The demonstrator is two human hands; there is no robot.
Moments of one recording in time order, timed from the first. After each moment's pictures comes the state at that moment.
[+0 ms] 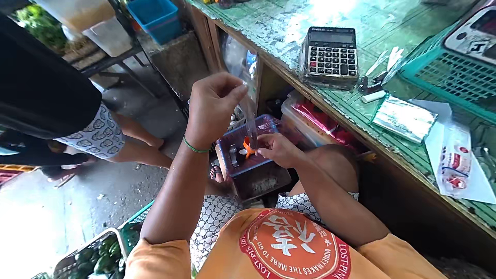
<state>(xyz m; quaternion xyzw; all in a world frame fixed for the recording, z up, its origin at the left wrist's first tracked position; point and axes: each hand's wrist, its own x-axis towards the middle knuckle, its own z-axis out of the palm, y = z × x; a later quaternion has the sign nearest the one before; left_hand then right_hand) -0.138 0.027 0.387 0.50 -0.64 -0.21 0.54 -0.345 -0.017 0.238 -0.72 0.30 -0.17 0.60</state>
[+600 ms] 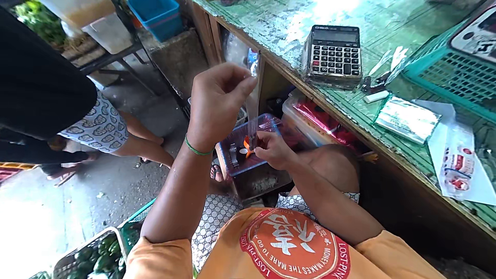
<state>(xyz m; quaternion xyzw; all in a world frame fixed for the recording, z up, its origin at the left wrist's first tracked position) -0.147 0.030 0.401 0.46 -0.65 -0.19 0.57 -0.325 -0.006 0.239 -0.71 0.29 -0.26 0.58</state>
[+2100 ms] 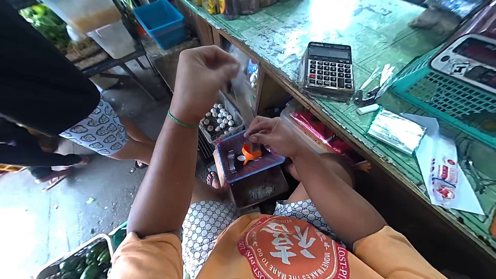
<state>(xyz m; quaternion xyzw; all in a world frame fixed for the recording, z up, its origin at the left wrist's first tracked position) -0.105 0.003 0.429 0.51 -0.62 -0.22 0.55 -0.324 -0.038 0.294 -0.73 0.18 -0.28 0.59</state>
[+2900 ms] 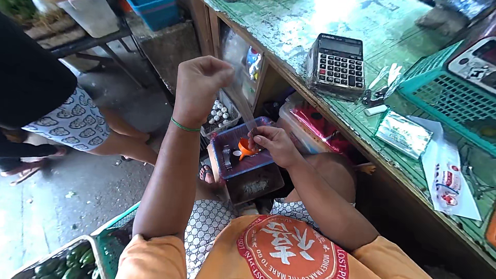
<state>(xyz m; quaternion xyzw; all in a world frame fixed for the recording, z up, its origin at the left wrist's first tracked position) -0.077 -0.015 0.369 0.50 -0.54 -0.29 0.61 -0.310 -0.027 0.237 -0.62 0.25 -0.33 0.66</state>
